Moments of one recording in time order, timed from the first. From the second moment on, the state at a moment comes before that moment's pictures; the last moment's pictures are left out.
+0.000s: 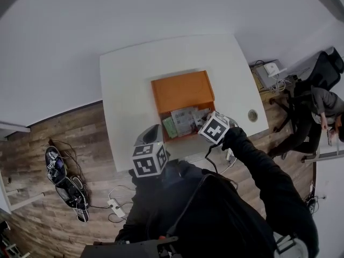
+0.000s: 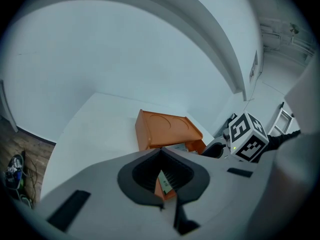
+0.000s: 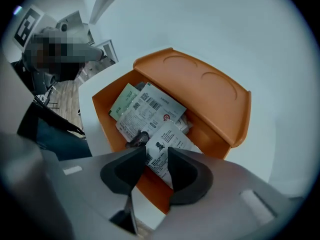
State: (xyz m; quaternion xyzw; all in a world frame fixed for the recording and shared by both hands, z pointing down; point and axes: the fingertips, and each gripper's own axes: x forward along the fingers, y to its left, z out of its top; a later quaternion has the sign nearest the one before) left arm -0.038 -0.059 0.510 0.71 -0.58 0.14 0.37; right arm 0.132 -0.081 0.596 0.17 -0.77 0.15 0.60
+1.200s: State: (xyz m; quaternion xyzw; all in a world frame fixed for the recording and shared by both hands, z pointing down) left arm -0.044 -0.064 0.504 0.71 -0.59 0.12 0.37; right arm 0.124 -0.099 0.489 0.19 -0.82 0.11 0.52
